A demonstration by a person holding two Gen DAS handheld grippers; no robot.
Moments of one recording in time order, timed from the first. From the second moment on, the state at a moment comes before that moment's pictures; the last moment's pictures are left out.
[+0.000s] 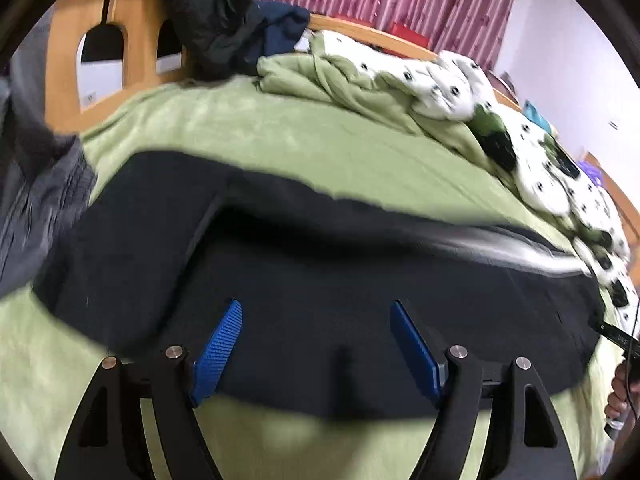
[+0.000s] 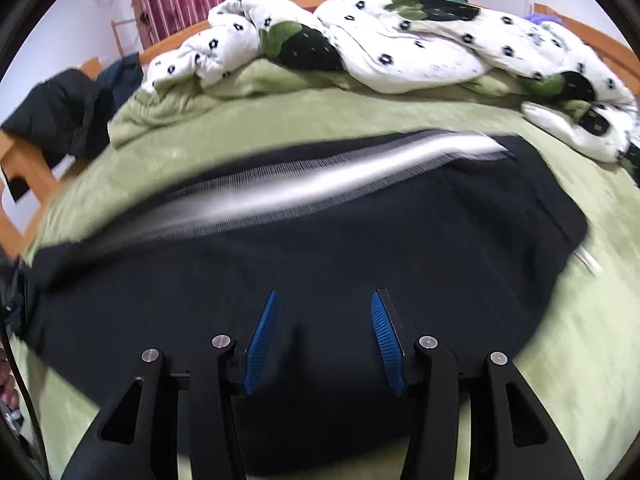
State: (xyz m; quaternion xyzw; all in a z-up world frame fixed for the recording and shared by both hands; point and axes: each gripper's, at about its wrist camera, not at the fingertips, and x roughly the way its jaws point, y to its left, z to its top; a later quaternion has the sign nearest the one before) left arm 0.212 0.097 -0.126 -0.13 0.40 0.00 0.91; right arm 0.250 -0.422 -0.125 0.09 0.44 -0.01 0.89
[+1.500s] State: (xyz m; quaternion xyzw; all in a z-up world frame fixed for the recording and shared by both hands) left arm 0.034 0.086 -0.156 -0.19 0.42 -0.03 0.89; right arm 0.029 -0.517 -0.158 0.23 0.37 -0.05 0.90
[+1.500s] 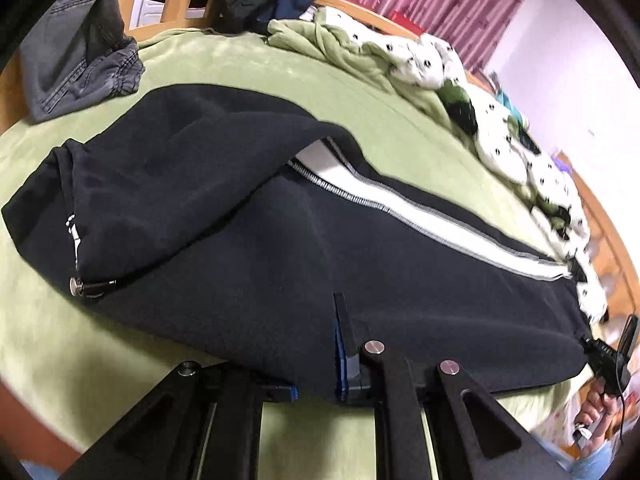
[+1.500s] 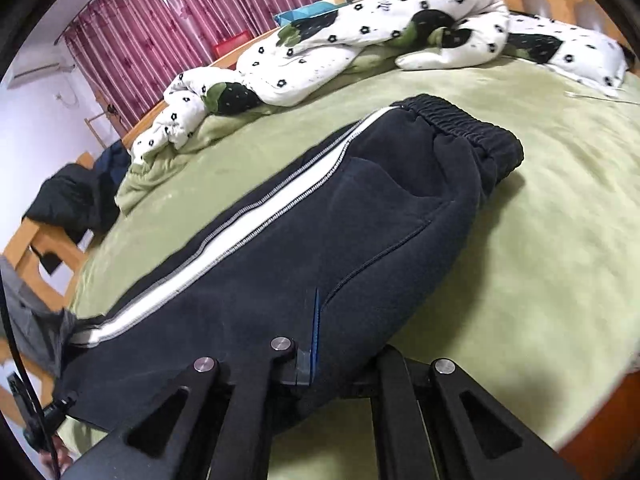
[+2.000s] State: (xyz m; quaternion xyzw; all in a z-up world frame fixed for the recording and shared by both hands) left arm -0.017 0.065 -0.146 -0.09 0.41 0.05 0.91; right arm 0.085 -0.618 -0.197 0.29 0.37 -0.13 0.87
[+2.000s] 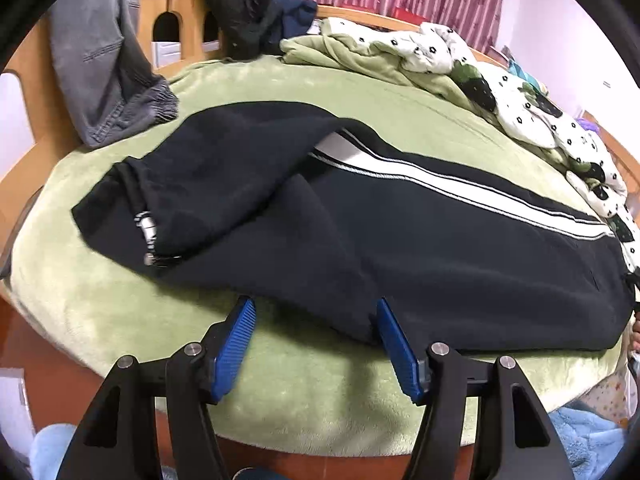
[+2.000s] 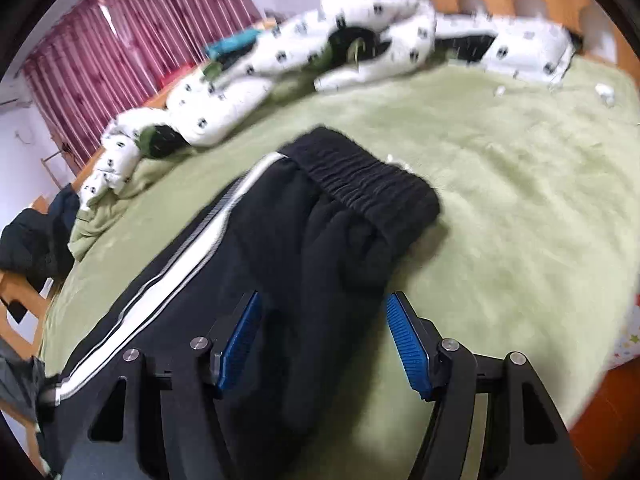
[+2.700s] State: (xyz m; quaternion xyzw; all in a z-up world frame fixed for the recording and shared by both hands) left arm 0.030 0.152 -0.151 -0.11 0.41 0.11 0.90; right arm 0.011 -0.579 -0.157 0.16 0.34 -0.20 0.90
